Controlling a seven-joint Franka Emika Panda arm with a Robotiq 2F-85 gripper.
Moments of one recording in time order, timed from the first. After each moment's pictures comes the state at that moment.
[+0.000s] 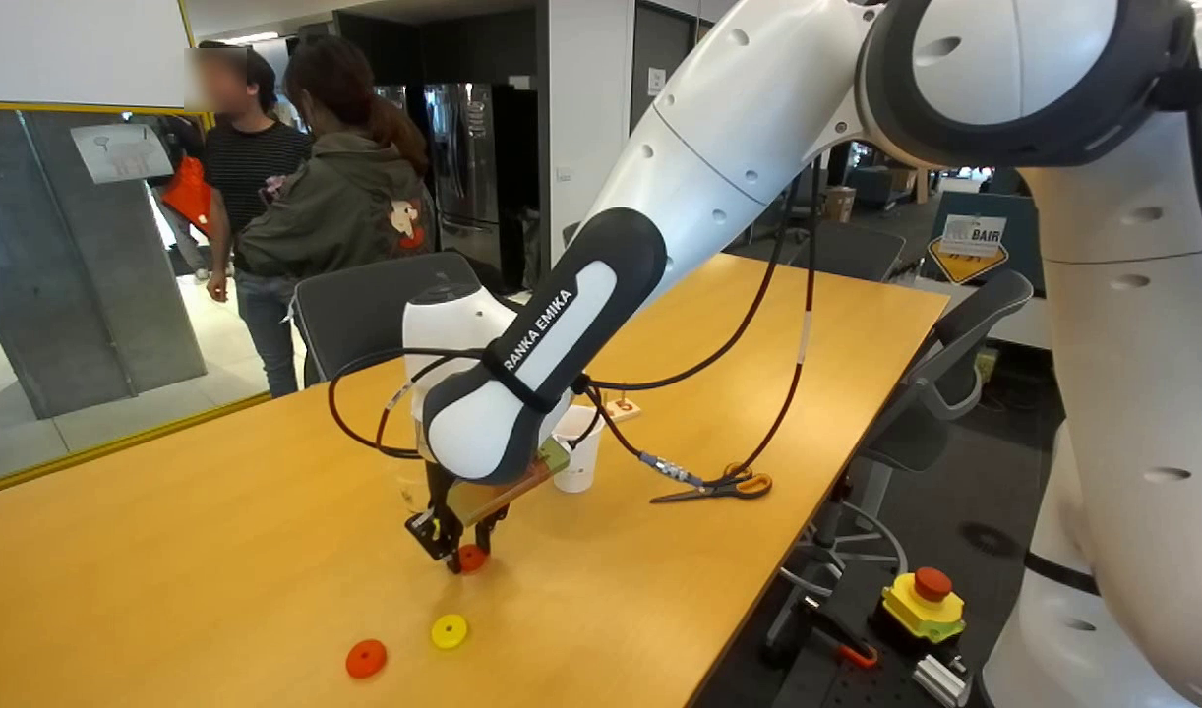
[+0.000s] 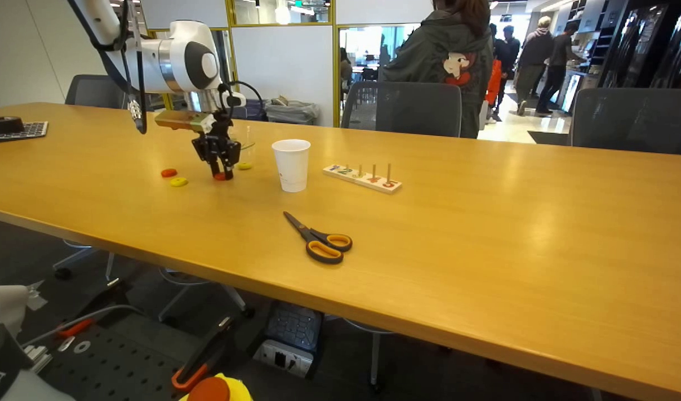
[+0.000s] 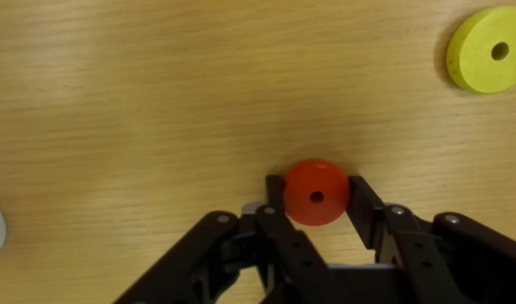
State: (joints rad) arm 0.24 0.39 0.10 -2.12 -0.13 2.55 0.42
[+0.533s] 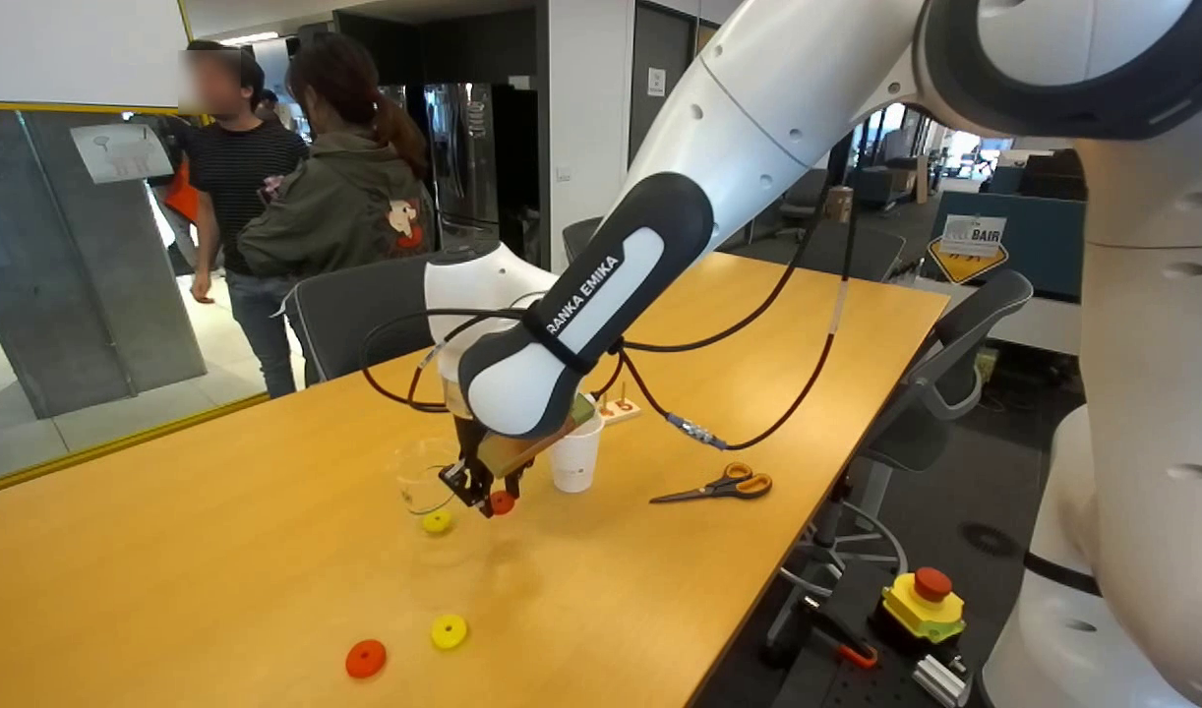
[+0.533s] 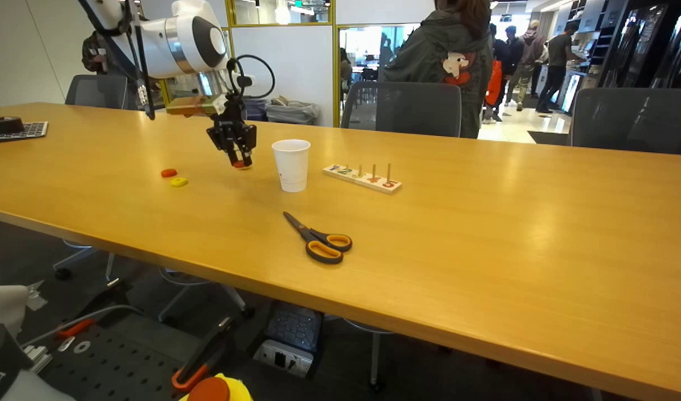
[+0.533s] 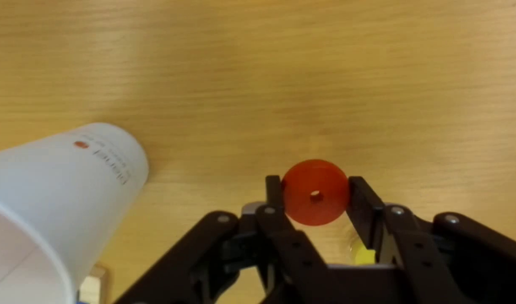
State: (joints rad) arm 0.25 0.28 0.01 -2.16 -0.28 2.49 0.48
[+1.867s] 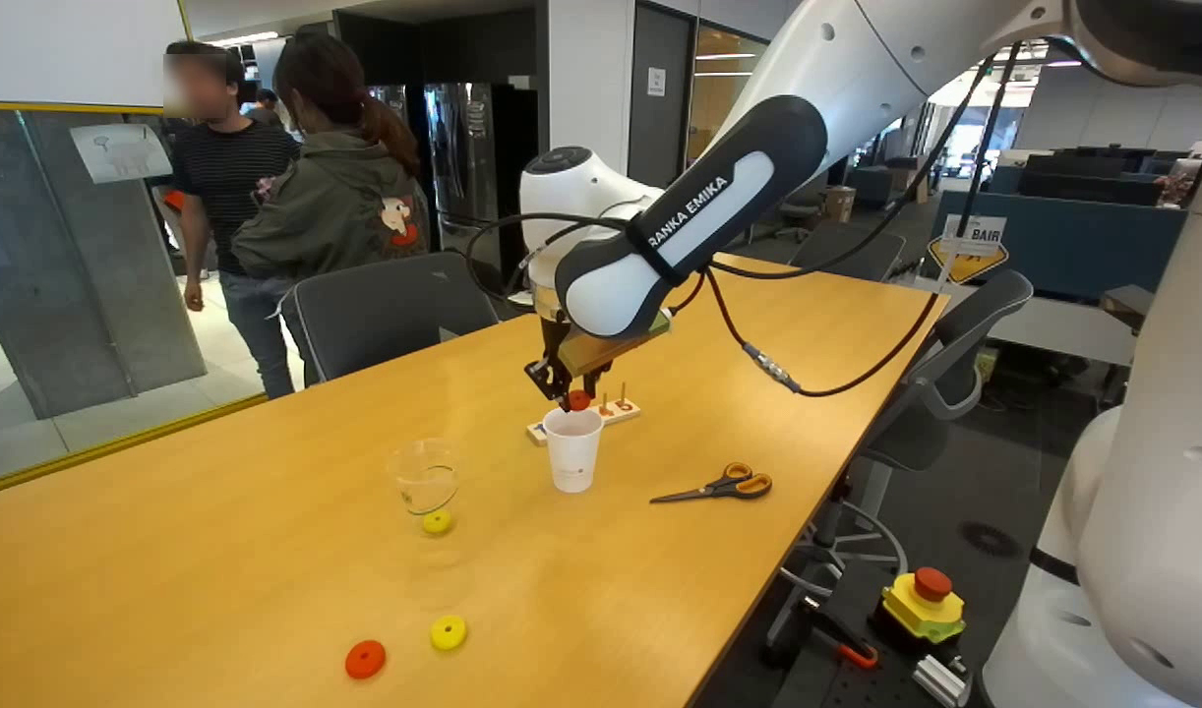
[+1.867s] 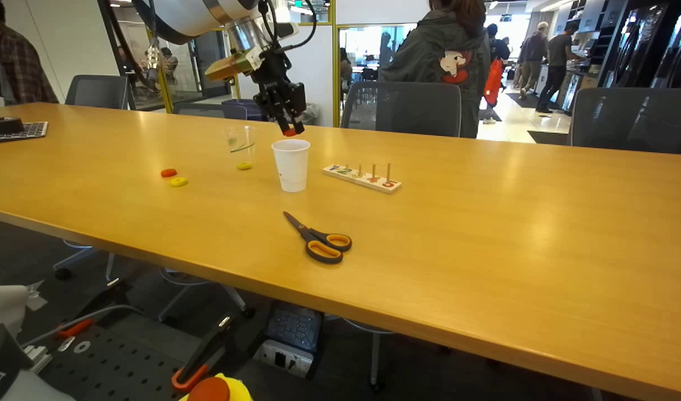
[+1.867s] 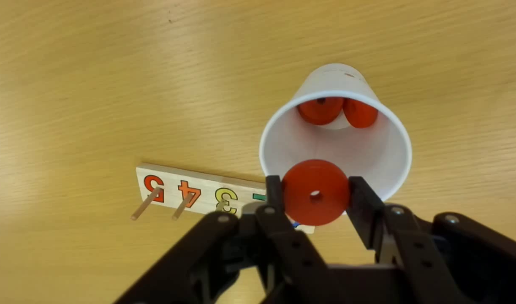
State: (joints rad) arm 0.08 0.06 -0.03 -2.24 -0.46 2.42 0.58
